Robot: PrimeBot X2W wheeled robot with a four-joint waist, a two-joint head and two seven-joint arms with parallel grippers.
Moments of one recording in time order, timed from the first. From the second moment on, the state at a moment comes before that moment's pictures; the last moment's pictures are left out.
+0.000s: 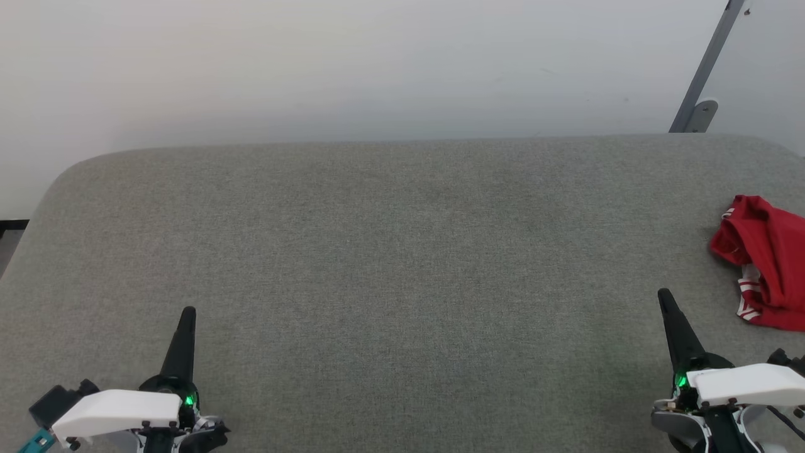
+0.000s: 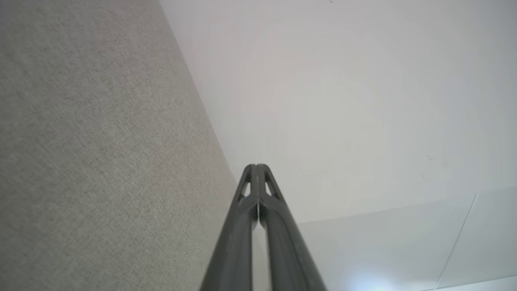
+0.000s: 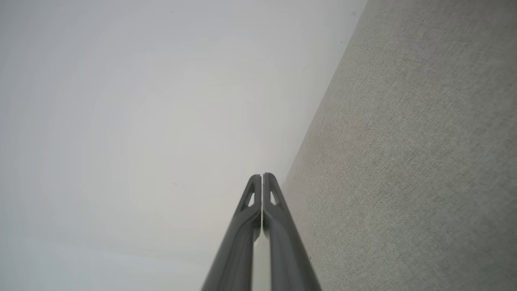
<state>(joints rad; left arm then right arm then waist) -0.05 0.07 0.10 0.22 -1.40 -0.13 0.05 -0.06 -0.08 -0.08 0.23 1.41 0.13 0.04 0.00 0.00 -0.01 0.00</state>
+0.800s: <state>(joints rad) -0.08 0.06 0.11 0.24 -1.55 -0.13 0.10 -0.09 -0.07 -0.10 0.24 1.55 0.13 0.09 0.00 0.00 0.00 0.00</state>
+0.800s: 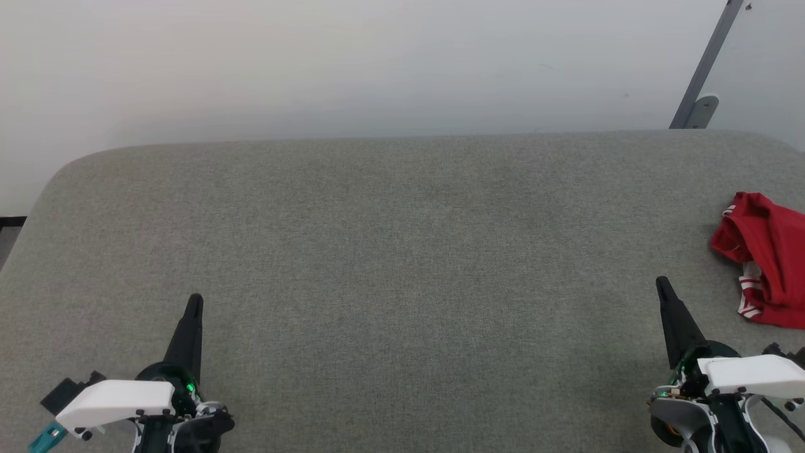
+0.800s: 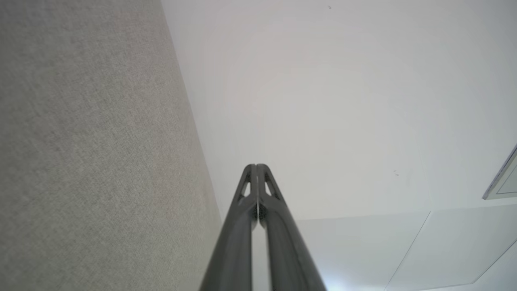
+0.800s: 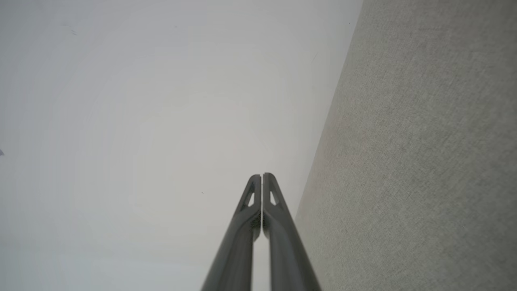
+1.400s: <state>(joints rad) -0.10 0.05 0.11 0.25 -1.61 -0.13 0.11 -0.11 -0.06 -0.11 0.24 1.62 0.13 0.11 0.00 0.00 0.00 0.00</state>
